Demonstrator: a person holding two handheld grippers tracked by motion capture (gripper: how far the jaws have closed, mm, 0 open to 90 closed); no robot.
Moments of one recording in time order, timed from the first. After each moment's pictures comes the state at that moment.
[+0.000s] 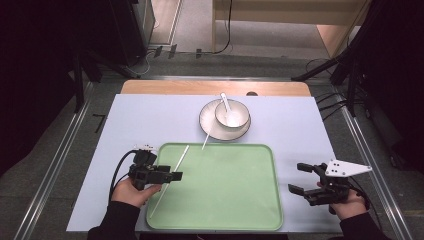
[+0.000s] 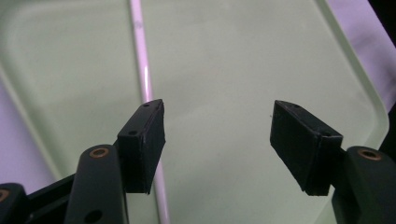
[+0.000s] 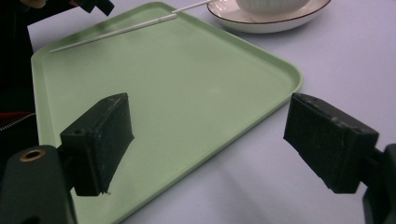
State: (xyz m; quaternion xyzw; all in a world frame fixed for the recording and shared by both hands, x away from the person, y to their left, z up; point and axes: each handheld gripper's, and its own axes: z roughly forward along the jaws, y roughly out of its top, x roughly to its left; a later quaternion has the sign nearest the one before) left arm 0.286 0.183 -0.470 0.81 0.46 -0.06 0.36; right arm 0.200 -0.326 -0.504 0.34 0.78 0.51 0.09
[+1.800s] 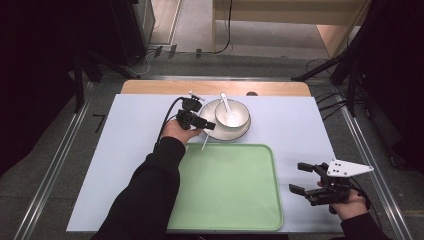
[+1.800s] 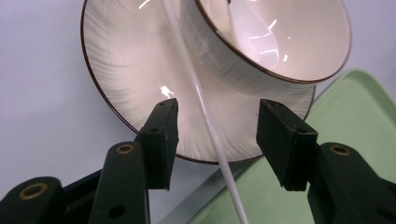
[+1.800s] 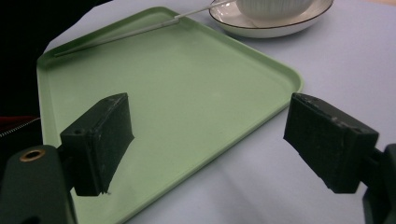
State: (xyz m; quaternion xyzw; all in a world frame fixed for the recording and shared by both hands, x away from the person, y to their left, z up) left arm 0.441 0.067 -0.470 0.86 0.42 -0.01 0.31; right arm 0.199 -0.328 -0.503 0.34 0.78 0.52 0.09
